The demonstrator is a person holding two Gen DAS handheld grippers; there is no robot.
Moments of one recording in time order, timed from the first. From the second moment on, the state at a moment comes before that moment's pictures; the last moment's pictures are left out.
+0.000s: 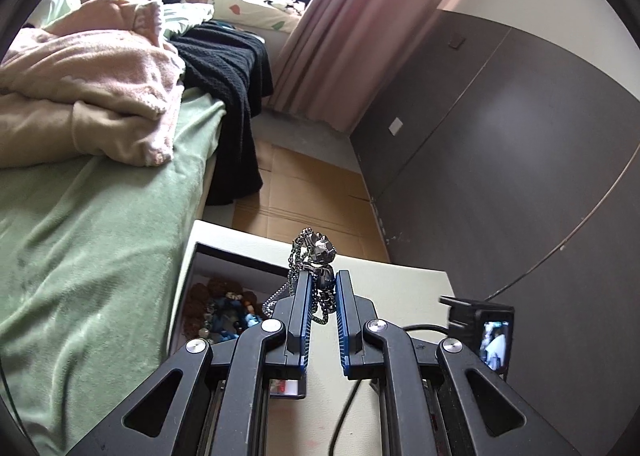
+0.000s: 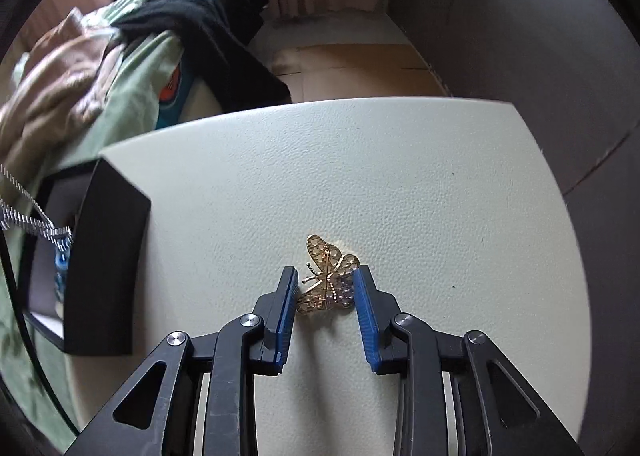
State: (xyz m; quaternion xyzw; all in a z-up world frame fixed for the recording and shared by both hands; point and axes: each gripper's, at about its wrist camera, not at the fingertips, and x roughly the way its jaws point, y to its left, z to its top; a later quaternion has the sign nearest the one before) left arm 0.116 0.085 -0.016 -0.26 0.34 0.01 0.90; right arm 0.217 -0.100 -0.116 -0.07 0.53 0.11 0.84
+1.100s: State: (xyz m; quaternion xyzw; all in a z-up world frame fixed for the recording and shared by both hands) left arm 0.075 0.128 -0.032 -0.30 0.37 0.09 0.88; right arm 0.161 -0.109 -0.035 0.10 0.45 0.28 0.84
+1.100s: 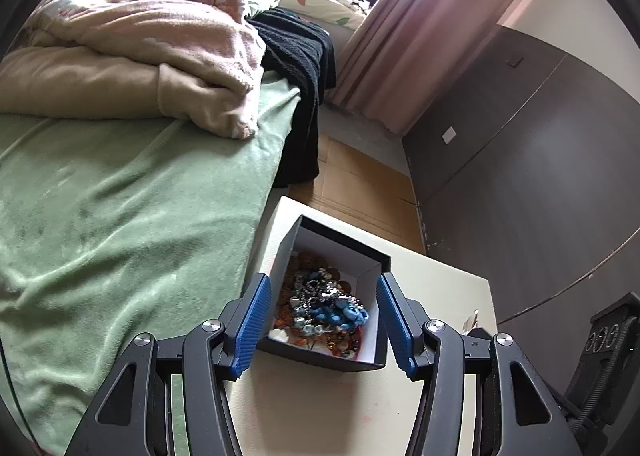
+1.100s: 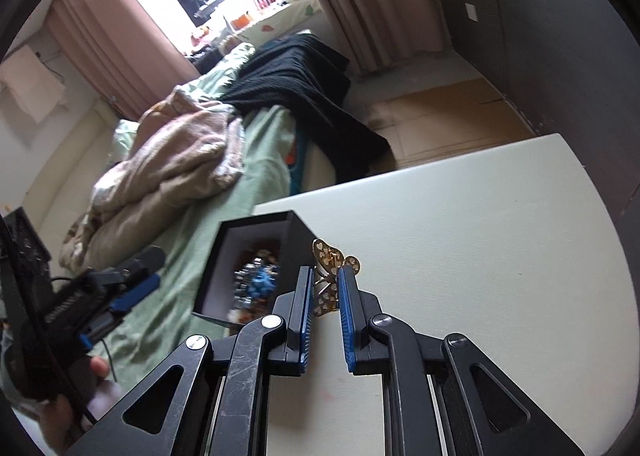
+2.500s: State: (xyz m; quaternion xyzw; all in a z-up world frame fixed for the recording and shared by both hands) left arm 0.045 0.093 -0.011 -0.24 0.35 0.08 0.90; right arm 0.134 -0.139 -0.016 0.16 0.43 0.28 0.84
